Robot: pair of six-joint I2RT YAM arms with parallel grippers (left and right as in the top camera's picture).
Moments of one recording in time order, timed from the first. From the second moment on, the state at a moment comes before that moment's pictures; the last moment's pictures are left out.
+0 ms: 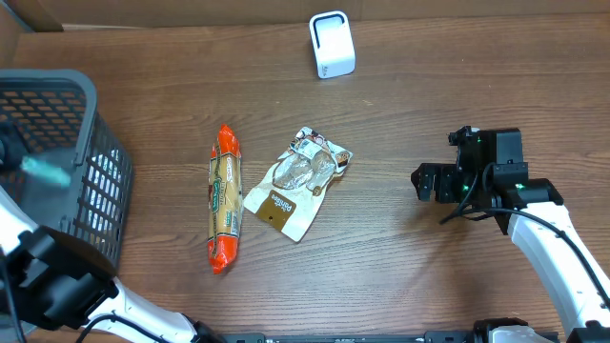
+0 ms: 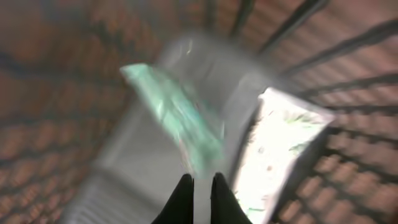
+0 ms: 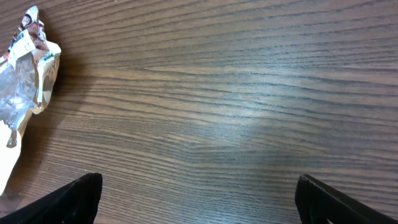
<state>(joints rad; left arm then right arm) 0.78 1.98 2.07 -1.26 0.03 0.21 0.07 1.34 0.81 -0.54 -0.26 0.12</state>
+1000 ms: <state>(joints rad) 0.86 1.95 2.17 -1.43 0.16 -0.08 0.07 1.34 0.81 -0.54 -0.26 0.12</state>
